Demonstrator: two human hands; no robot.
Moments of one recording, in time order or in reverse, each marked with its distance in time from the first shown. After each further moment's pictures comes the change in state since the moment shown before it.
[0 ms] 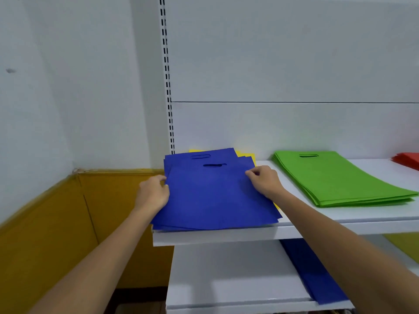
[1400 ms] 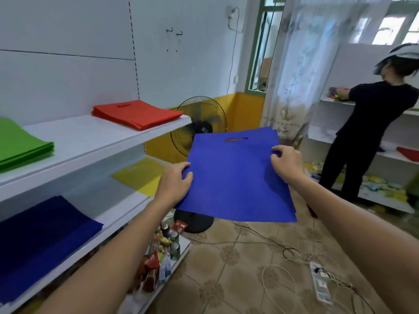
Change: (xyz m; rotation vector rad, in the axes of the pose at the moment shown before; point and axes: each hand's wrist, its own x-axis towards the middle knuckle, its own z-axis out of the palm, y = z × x) left_hand -0.461 0.457 0.331 -0.436 -0.786 0.948; right_hand -0.396 0.384 -0.539 -0.496 0.801 0.733
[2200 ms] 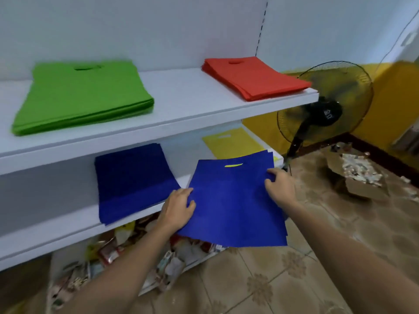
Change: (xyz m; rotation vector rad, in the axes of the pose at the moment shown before) left_hand -0.036 -0.213 -0.013 0.339 -0.011 -0.546; right_hand 0.014 -0.096 0.284 0.076 -0.628 -0.275
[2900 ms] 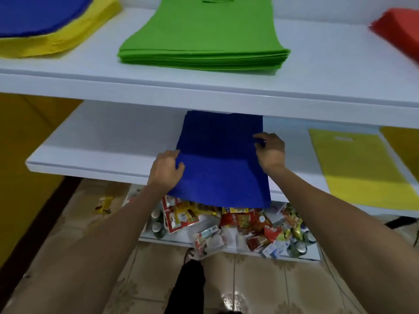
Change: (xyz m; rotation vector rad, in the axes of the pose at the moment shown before) left_hand -0.009 -0.177 -0.044 0.046 0.337 -0.557; right_hand 0.086 -0.175 0.222 0.158 -0.318 -0.521
